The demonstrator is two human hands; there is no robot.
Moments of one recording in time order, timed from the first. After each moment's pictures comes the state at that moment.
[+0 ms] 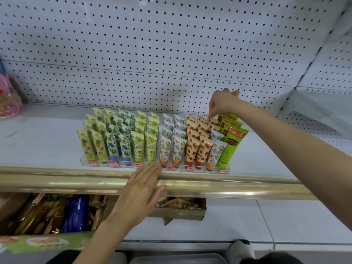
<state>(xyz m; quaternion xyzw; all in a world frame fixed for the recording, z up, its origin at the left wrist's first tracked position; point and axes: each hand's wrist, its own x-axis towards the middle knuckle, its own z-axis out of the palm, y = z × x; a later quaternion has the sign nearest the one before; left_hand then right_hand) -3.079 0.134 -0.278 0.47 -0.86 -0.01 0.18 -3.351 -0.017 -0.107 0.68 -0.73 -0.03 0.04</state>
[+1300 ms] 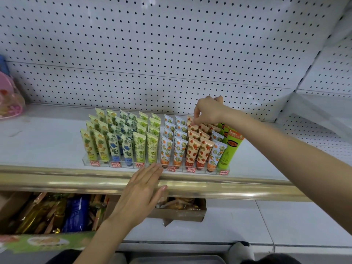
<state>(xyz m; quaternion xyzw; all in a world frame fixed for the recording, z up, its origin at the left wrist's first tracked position) -3.079 0.134 -0.276 0.48 -0.86 -0.01 0.18 -3.310 0.008 -0.110 0.76 -0.64 0.02 0.01</state>
